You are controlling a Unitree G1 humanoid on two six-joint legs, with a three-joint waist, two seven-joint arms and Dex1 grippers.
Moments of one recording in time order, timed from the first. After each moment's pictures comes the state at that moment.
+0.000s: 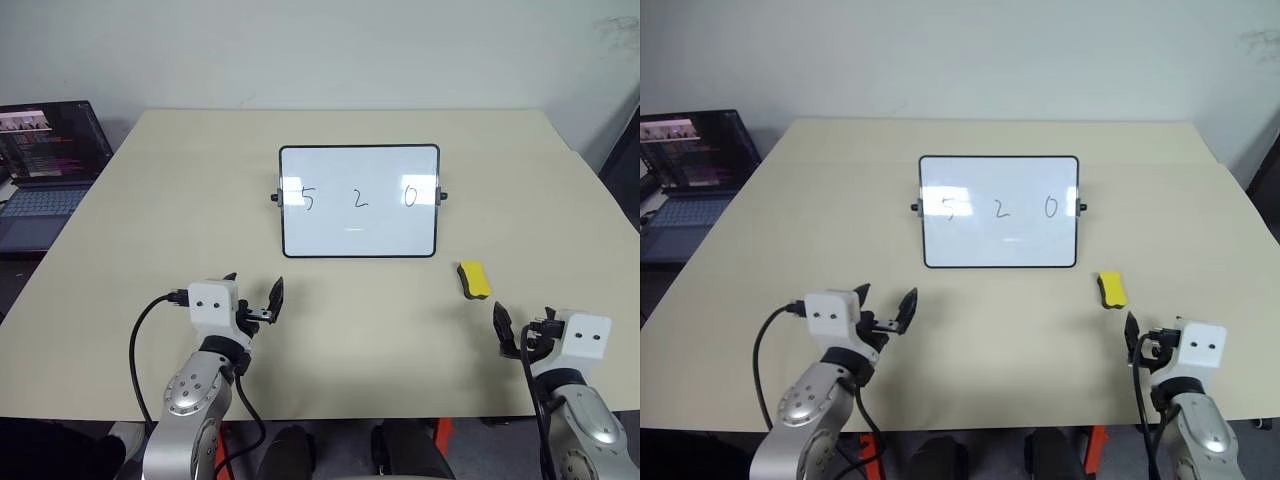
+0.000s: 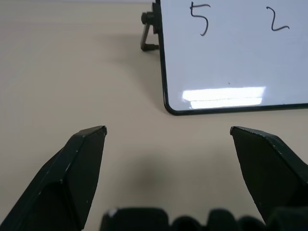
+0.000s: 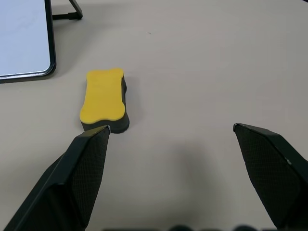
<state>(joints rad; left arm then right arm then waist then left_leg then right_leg) 0.19 0.16 0.05 -0.55 -0.19 0.43 -0.14 0.37 -0.15 -0.30 -0.62 0.25 0.42 0.11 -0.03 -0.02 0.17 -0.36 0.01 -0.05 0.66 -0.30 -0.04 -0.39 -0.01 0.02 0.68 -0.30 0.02</state>
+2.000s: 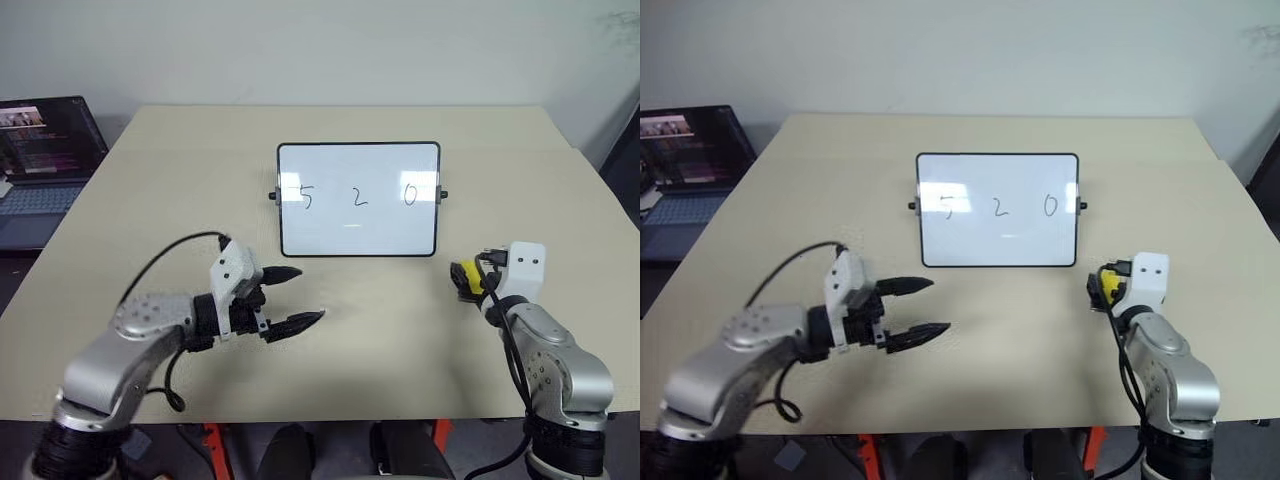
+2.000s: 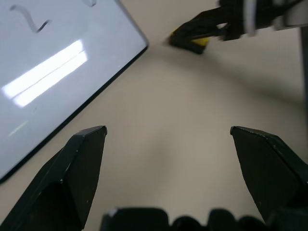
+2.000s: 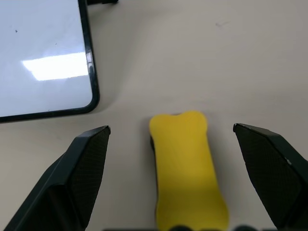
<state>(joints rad) -0.19 0.78 0.05 -0.51 -0.60 0.66 -0.92 -0.16 -0.18 -0.22 -0.48 0.30 0.97 -0.02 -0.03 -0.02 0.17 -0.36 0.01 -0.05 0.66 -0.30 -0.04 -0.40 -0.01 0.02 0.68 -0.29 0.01</state>
